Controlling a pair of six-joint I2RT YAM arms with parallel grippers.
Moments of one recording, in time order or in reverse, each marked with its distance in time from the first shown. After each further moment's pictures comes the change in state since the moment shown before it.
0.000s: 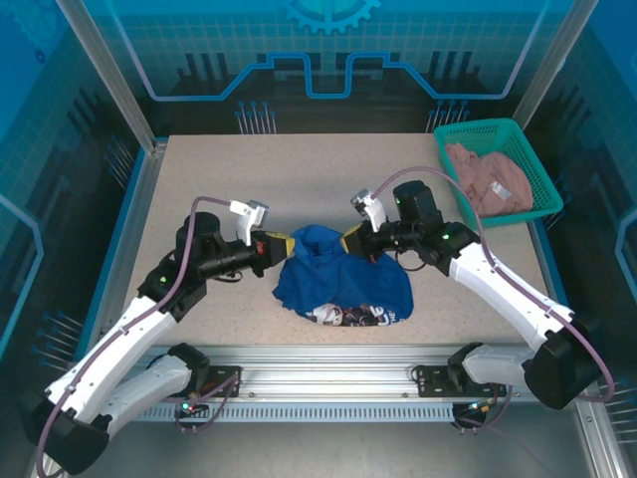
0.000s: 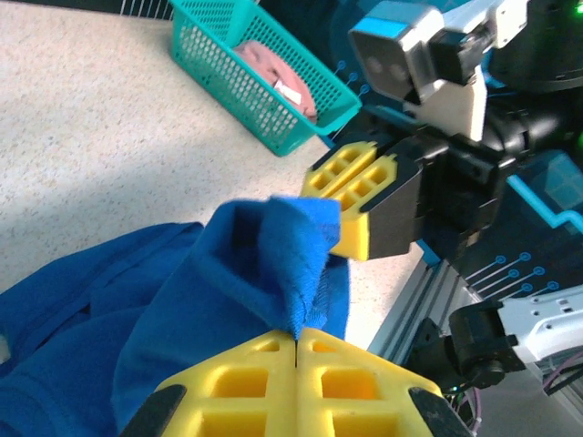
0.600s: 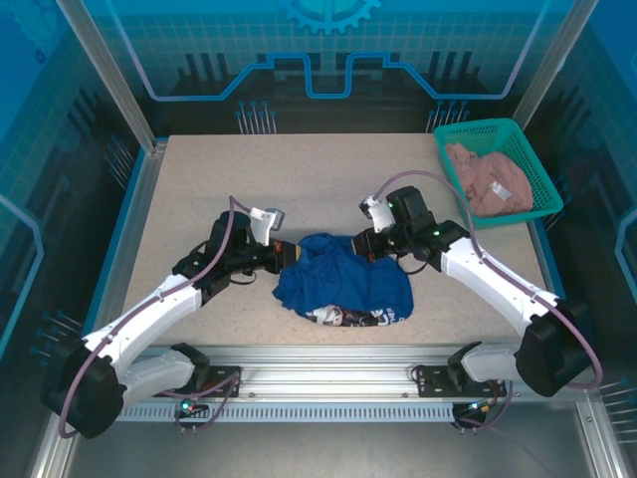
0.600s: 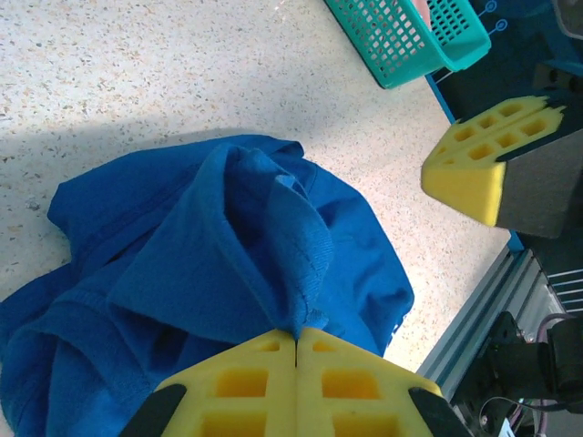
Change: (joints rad) left arm 0.000 0.221 -0.082 0.076 -0.085 -0.047; right arm -0.012 0.085 -0.023 -0.060 0.200 0.143
